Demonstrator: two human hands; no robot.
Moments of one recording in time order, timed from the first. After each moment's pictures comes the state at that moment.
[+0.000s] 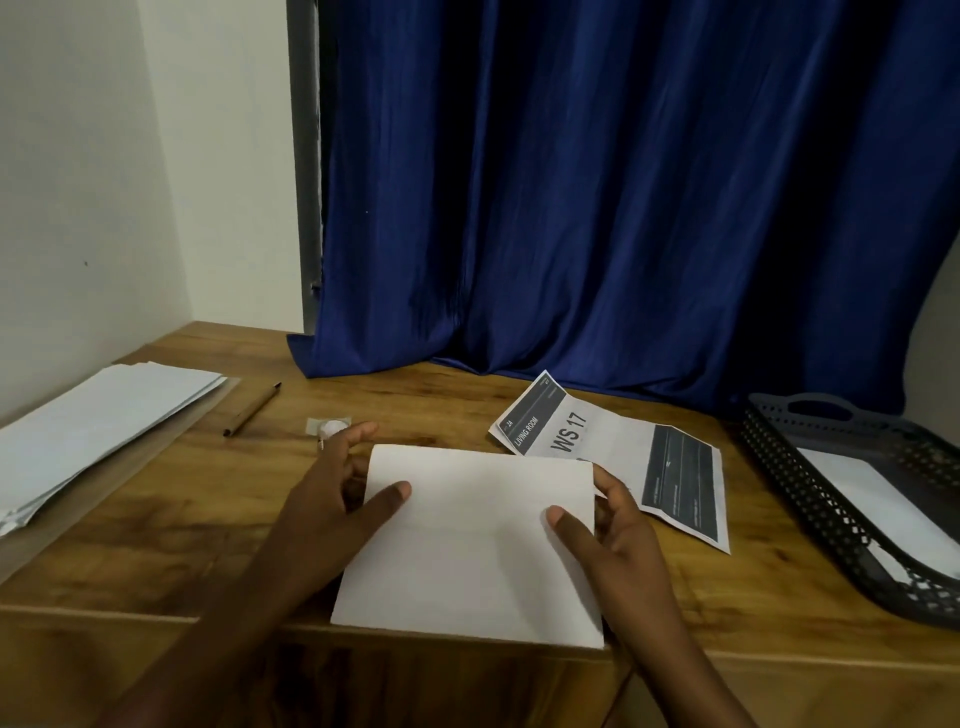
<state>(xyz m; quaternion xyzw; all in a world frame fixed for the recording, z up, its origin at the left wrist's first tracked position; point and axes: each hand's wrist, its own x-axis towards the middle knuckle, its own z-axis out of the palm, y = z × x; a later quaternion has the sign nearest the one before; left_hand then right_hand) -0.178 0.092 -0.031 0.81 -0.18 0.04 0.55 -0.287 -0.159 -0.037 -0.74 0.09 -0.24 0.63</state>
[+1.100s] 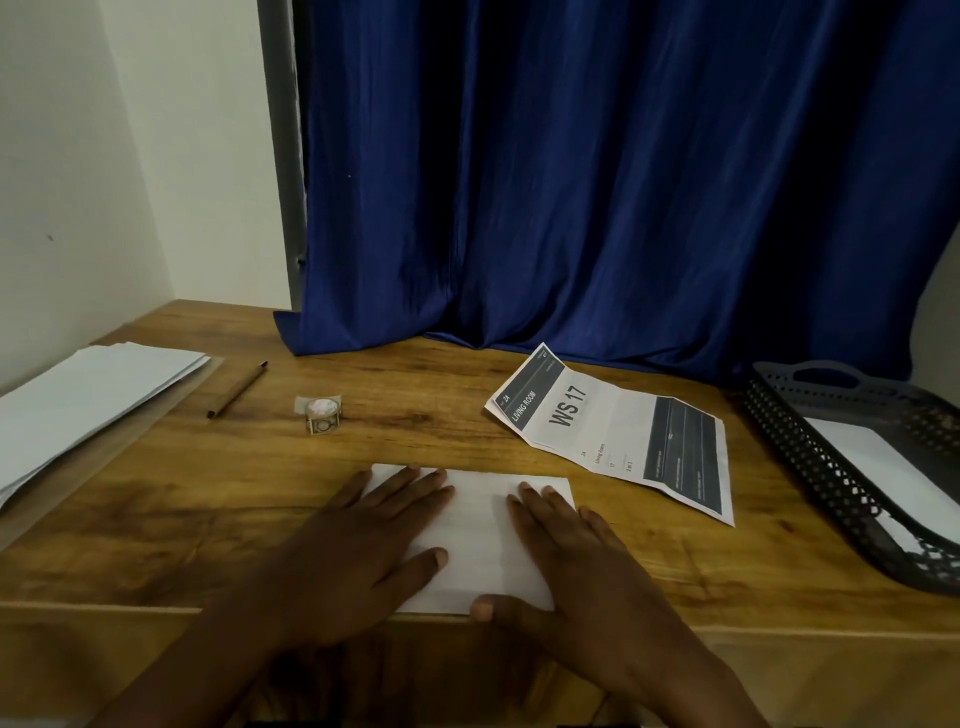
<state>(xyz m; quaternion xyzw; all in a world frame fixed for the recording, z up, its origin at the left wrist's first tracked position) -0.186 0.084 -0.051 0.90 -0.44 -0.01 0.05 -0.295 -0.154 -0.055 -1.00 -0.02 -0.02 0.08</state>
